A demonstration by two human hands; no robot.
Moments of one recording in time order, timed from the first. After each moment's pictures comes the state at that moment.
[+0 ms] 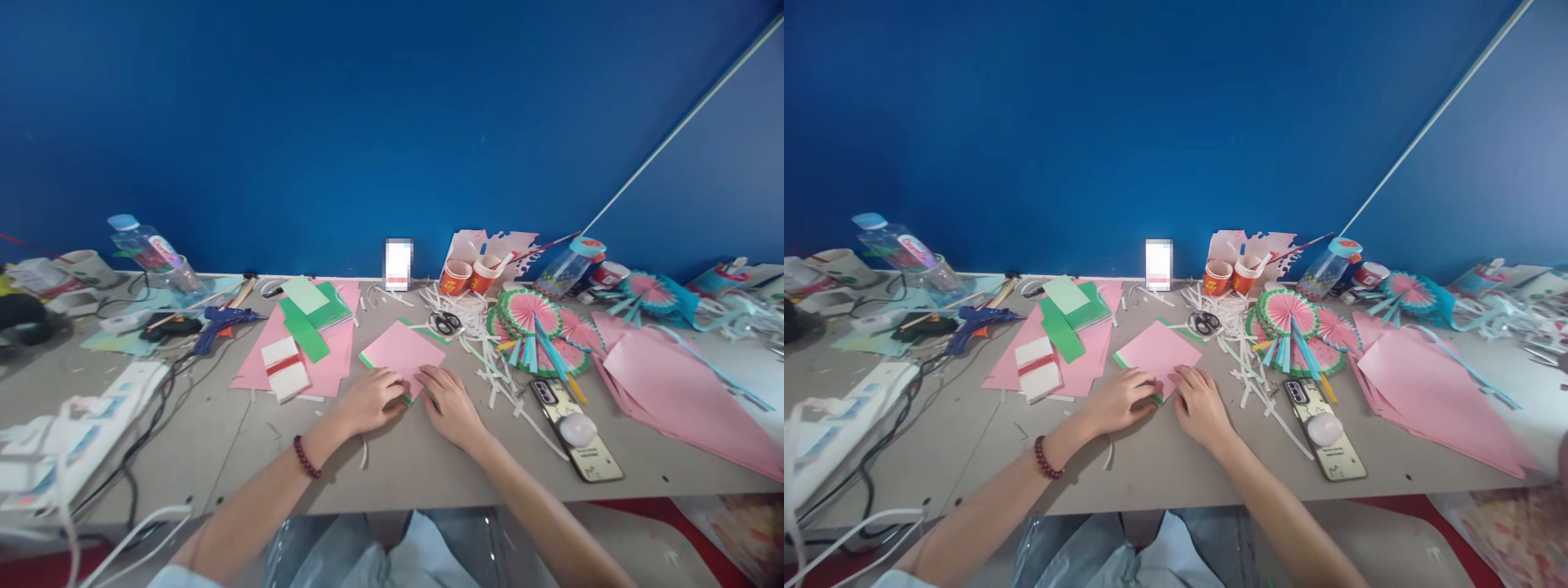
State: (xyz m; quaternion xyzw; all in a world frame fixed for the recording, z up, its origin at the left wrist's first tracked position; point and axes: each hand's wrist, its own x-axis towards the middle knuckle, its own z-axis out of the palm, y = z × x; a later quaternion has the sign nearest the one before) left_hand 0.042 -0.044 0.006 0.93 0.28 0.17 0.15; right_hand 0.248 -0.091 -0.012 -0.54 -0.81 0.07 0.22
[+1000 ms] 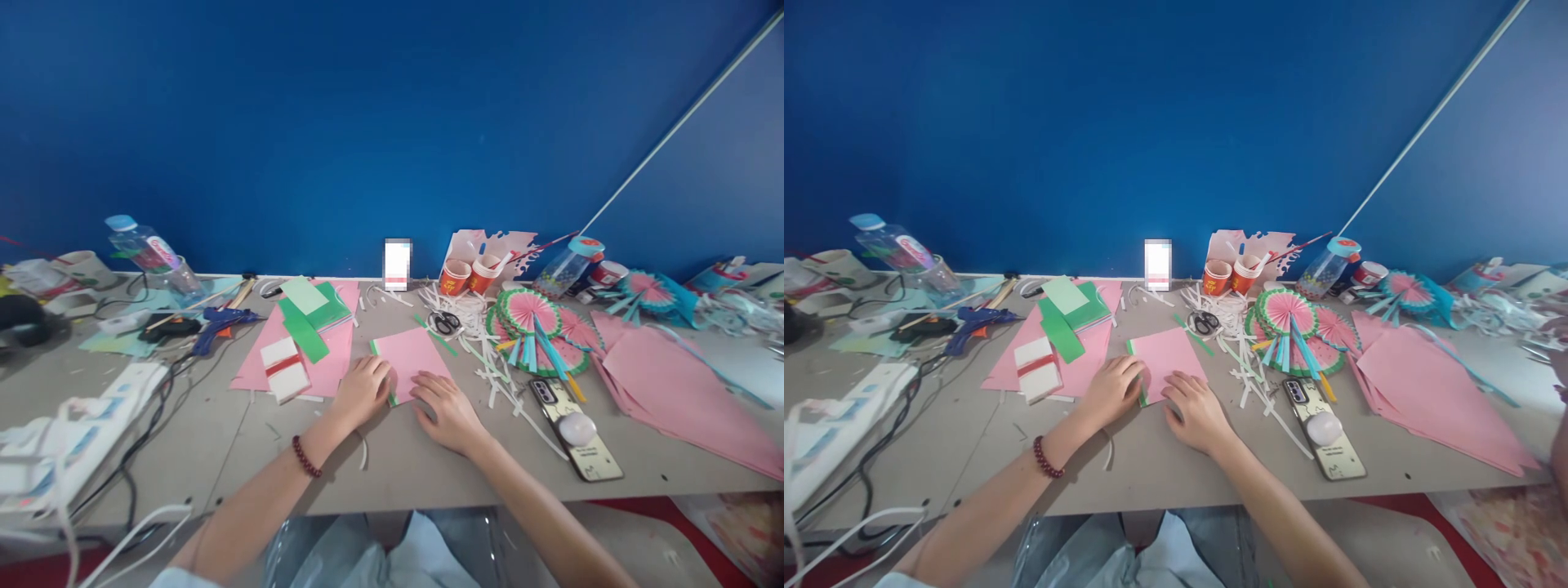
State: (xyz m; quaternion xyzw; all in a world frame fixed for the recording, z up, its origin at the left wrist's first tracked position) left_hand 0.038 -0.039 0.000 0.88 0.42 0.20 0.07; right_hand 0.245 -0.097 -0.001 -0.48 -0.84 0.08 0.23
